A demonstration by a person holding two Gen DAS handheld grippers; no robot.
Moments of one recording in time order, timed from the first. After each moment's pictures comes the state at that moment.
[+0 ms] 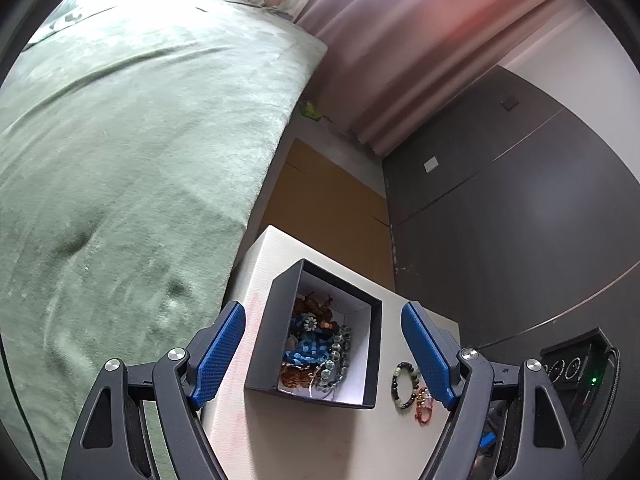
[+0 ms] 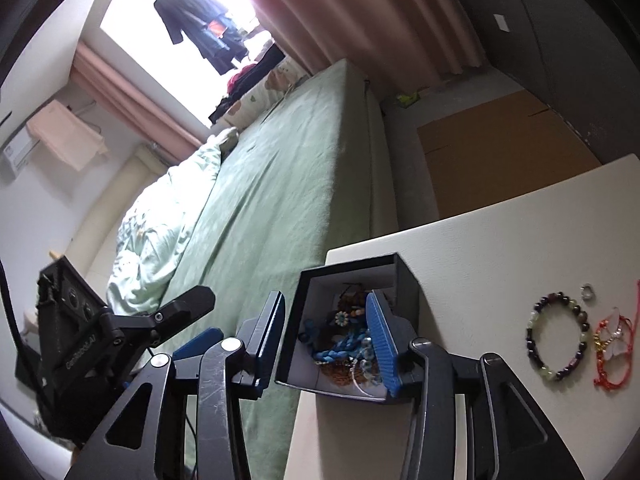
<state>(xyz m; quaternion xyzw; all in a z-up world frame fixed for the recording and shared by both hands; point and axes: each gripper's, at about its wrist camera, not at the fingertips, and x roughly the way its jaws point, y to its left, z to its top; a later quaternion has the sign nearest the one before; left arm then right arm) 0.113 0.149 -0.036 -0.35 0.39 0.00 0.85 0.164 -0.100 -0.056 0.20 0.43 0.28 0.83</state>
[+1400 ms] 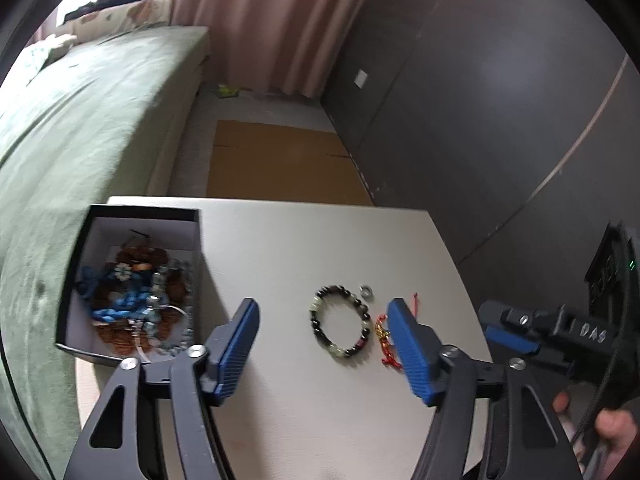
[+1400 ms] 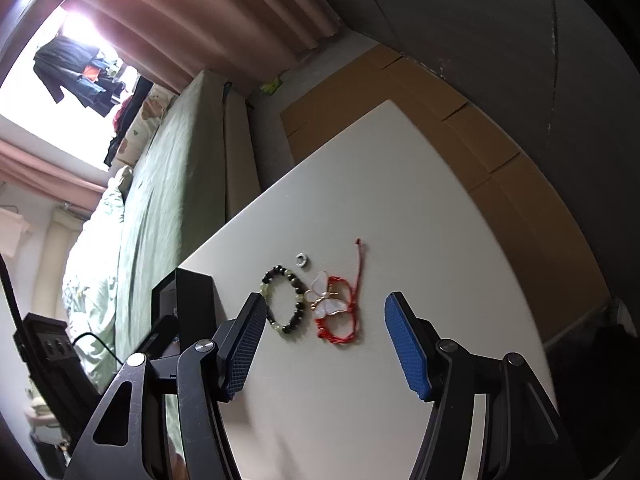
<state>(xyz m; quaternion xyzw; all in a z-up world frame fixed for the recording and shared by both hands) 0.142 -0.051 -0.058 -0.14 0.44 -0.10 0.88 0.157 -0.317 -0.078 0.26 0.53 0.10 0.80</state>
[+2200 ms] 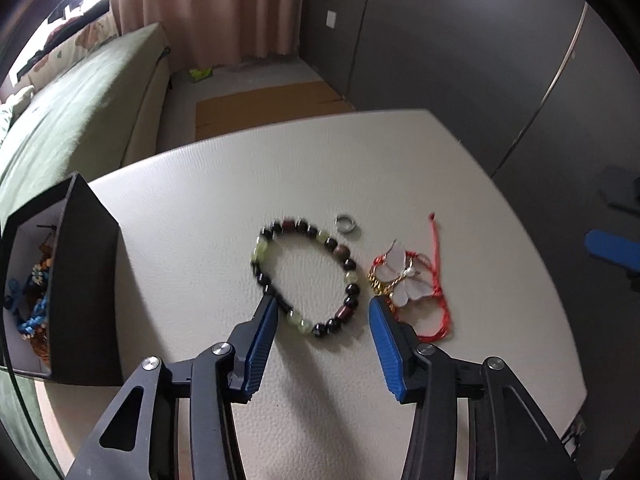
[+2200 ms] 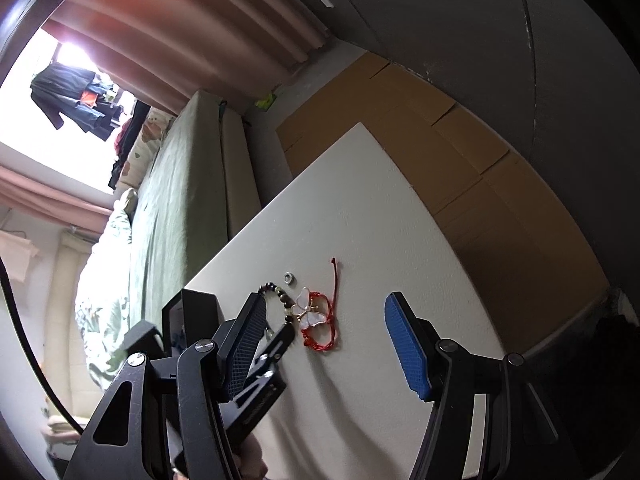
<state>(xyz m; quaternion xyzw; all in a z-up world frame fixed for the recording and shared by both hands) 0.168 -0.134 -0.130 0.00 0.50 -0.11 0.86 0.156 -0.345 -0.071 0.30 0.51 0.10 0.80</state>
